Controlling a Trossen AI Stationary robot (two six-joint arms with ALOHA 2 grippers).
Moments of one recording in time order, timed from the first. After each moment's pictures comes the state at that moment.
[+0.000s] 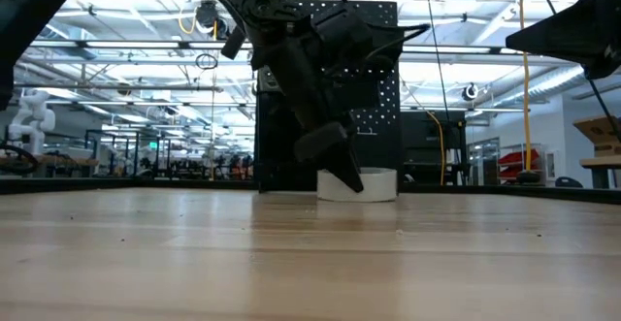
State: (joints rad) left arm 0.08 2.09 1.41 -0.30 -0.08 0.40; right arm 0.92 1.29 0.22 0.96 1.46 0.17
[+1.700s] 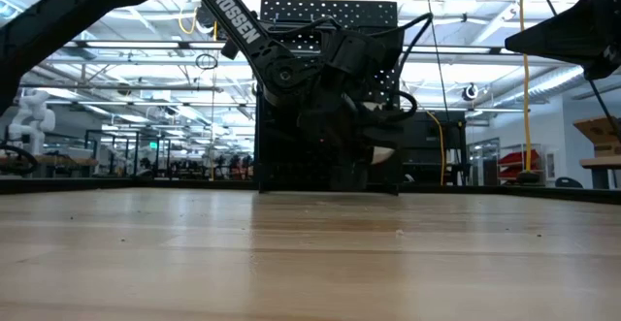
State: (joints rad) left arm 0.13 2.34 1.49 0.46 -0.87 1.28; right arm 0.92 1.29 0.22 0.95 1.46 0.17
